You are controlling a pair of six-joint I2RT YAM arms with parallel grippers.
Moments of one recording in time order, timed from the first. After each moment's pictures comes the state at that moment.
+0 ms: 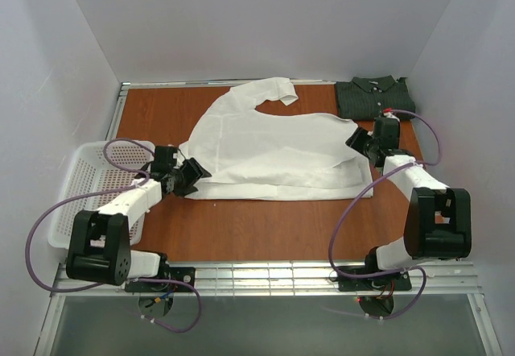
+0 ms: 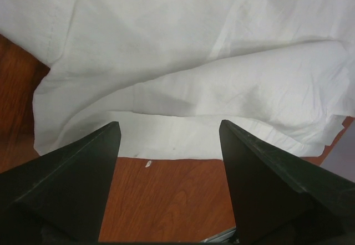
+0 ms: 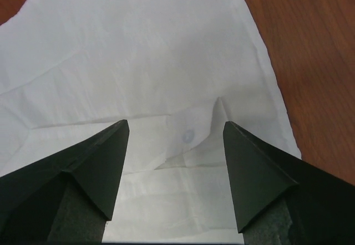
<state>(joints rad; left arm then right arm) -0.14 1.34 0.62 -0.24 0.26 -0.82 0.01 1.47 0.81 -0.08 -0.05 0.52</state>
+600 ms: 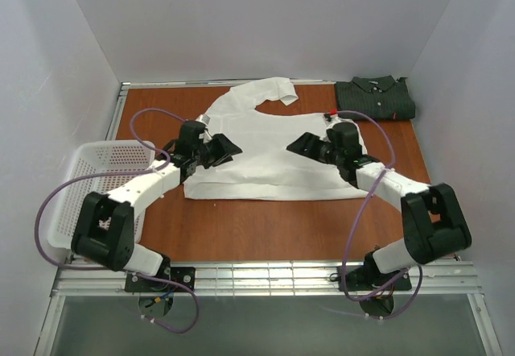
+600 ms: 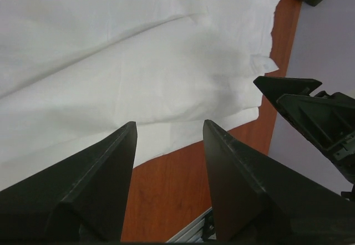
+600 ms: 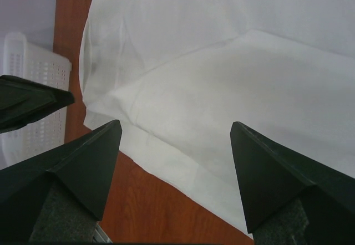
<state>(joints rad) -0.36 1.39 0.88 -0.11 0.30 -0.86 0.32 1.40 0.75 0.14 -0.38 0.65</state>
